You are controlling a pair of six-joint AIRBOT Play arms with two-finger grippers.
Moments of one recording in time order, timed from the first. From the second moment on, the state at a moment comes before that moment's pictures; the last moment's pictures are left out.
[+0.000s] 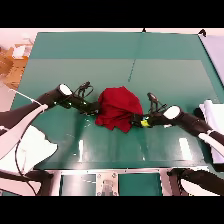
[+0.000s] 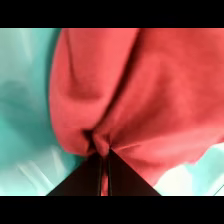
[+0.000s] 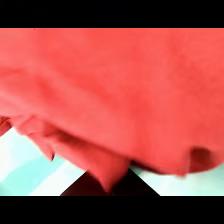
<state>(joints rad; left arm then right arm) -0.30 -1.60 1.07 0.71 -0.95 -1.26 0.25 -1.18 0.63 -0.79 0.77 1.49</state>
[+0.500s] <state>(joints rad) -0.19 -1.24 1.67 0.70 -1.11 -1.27 -0.15 -0.96 1.41 -0.90 1.27 1.46</state>
